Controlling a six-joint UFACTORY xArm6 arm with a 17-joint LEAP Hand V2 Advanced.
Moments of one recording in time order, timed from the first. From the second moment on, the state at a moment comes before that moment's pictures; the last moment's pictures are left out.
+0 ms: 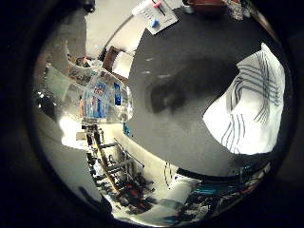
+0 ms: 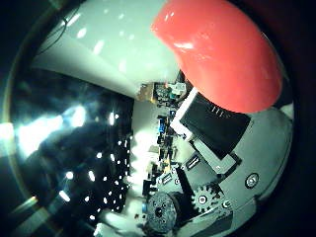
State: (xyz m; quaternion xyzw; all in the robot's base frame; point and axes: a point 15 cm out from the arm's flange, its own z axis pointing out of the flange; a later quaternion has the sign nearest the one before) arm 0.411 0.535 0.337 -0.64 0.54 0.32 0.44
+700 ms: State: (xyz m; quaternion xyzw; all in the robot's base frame) arm 0.450 0.536 0.345 -0.72 0.55 0.19 0.39
